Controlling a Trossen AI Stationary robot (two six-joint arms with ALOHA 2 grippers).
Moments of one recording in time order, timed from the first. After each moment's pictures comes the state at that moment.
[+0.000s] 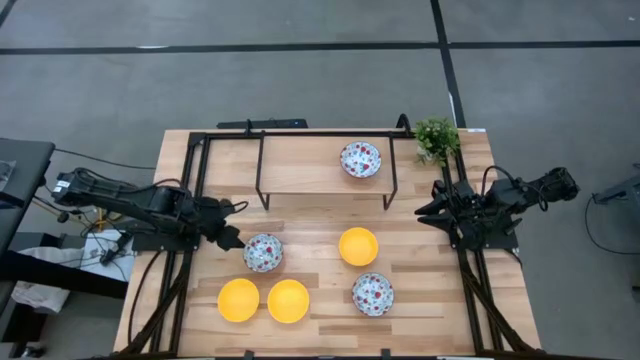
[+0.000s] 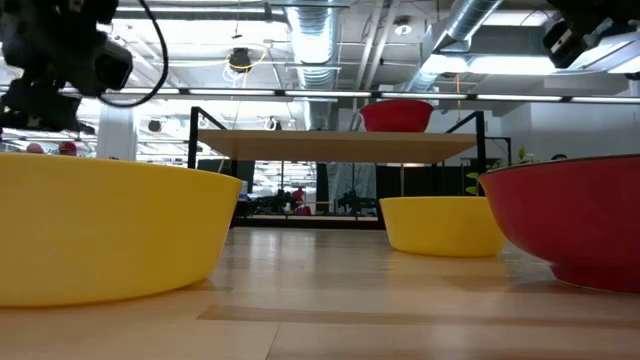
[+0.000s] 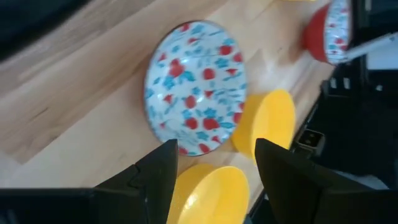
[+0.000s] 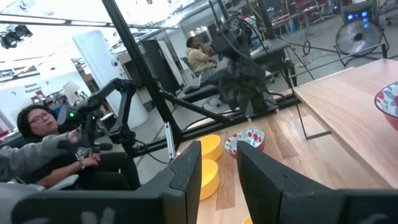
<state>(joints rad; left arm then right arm) -0.20 0.66 0.48 -0.67 0.13 -1.19 0.36 0.20 0.39 -0.17 0.18 0.36</state>
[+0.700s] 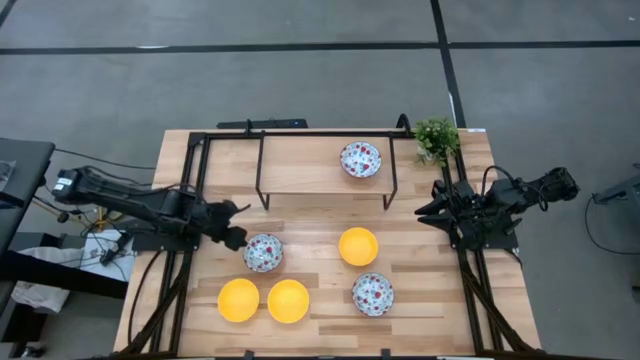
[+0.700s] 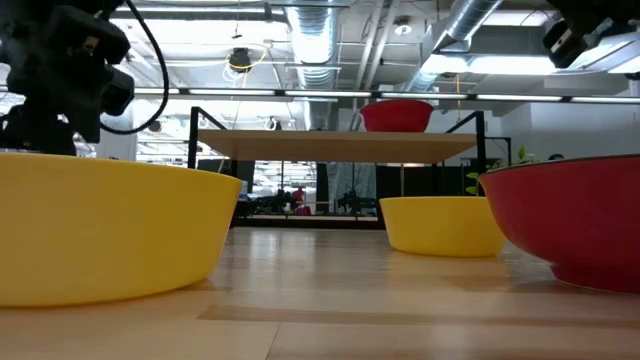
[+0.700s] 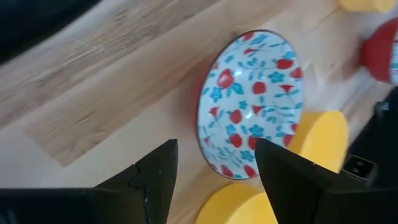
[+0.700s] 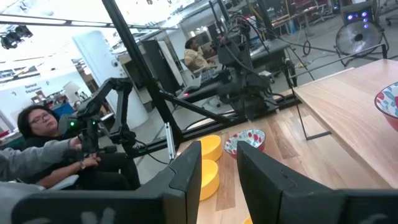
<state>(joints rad) -0.20 0.77 0.46 -0.66 0.05 -1.22 0.36 0.20 0.39 -0.17 0.18 0.36</state>
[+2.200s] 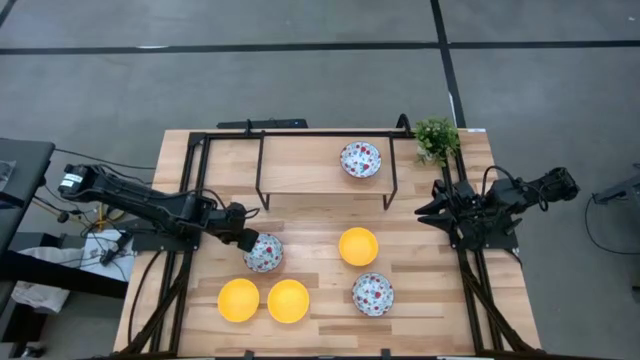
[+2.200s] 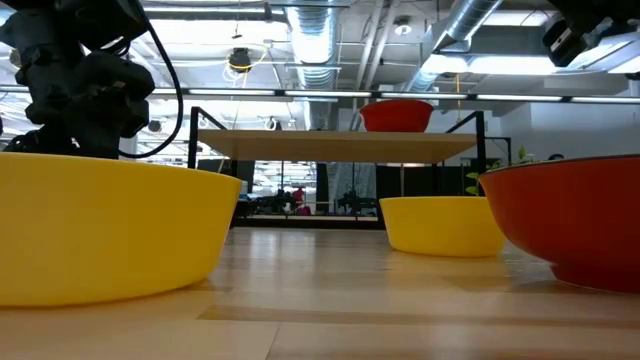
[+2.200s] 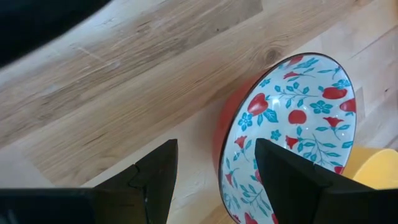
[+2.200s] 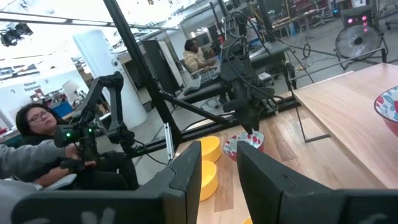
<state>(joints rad) -0.20 0.98 0.46 -0.55 -0.01 -1.26 0.36 0.20 0.39 -0.16 0.18 0.34</state>
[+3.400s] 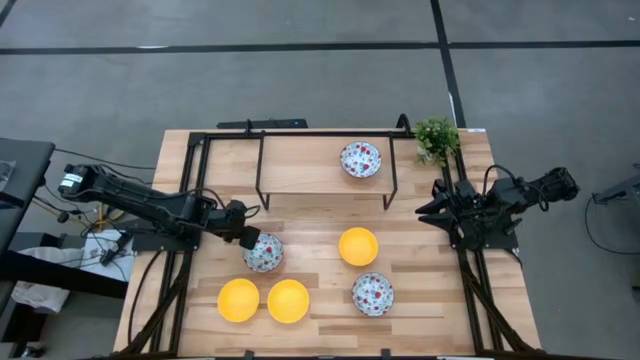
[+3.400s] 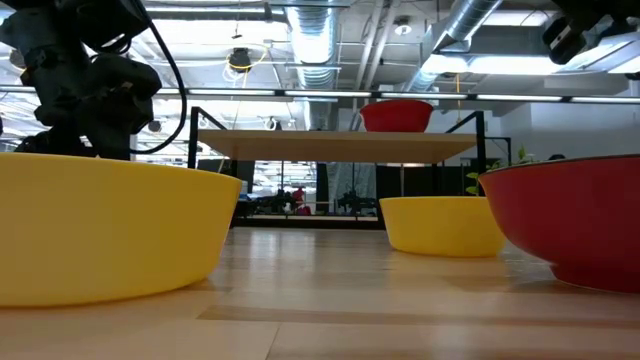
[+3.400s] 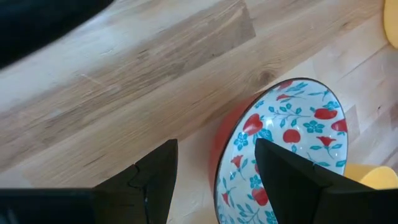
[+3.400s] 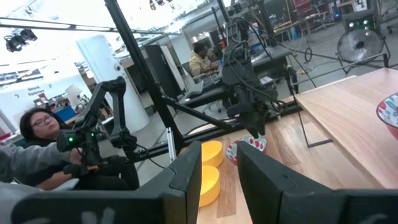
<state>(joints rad) -0.20 0.99 0.46 -0.53 -0.08 -1.26 0.36 0.20 0.39 -0.14 0.18 0.34</state>
